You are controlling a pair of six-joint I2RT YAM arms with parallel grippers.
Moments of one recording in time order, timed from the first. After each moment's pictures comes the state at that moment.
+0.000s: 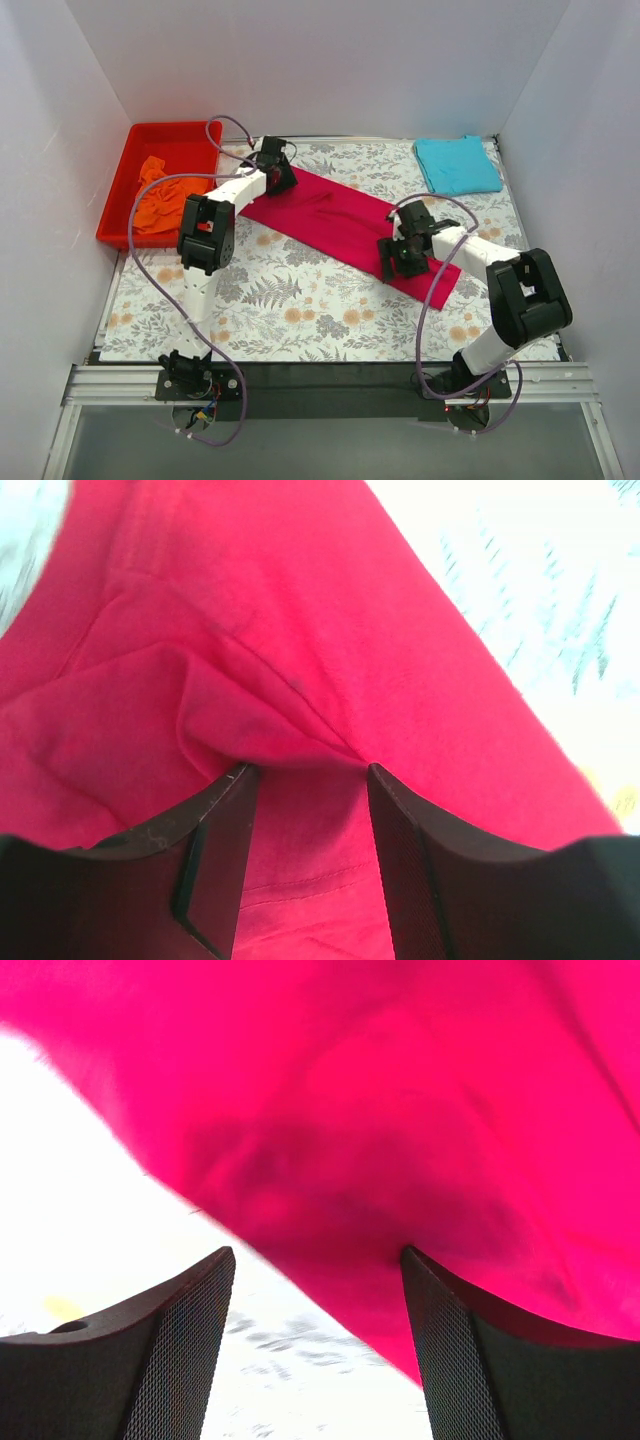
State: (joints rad) left arm -0.32 2.33 1.83 -0.35 -0.16 -0.67; right arm 0.36 1.58 0.89 -0.53 -0.14 0.16
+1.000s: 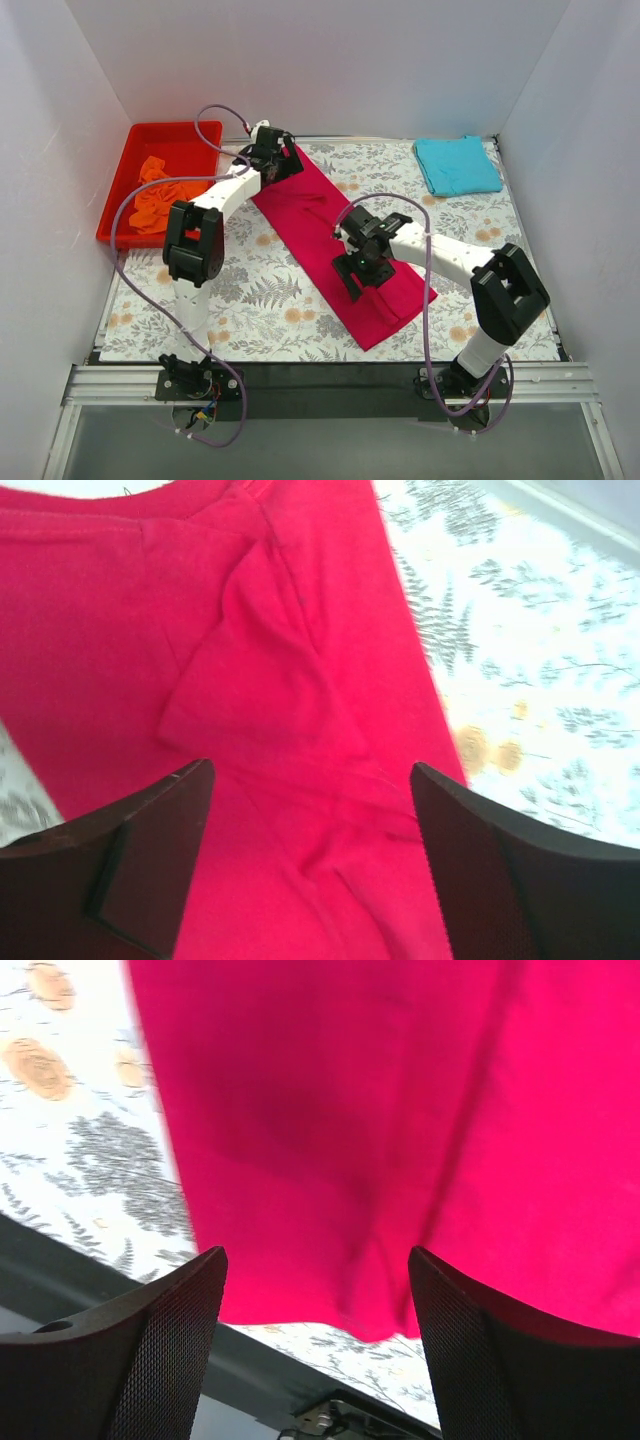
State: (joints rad) left arm -0.34 2.21 1.81 -0.31 -0.15 -0.62; right arm 0.79 1.68 1.18 -0.85 -0.14 0.17
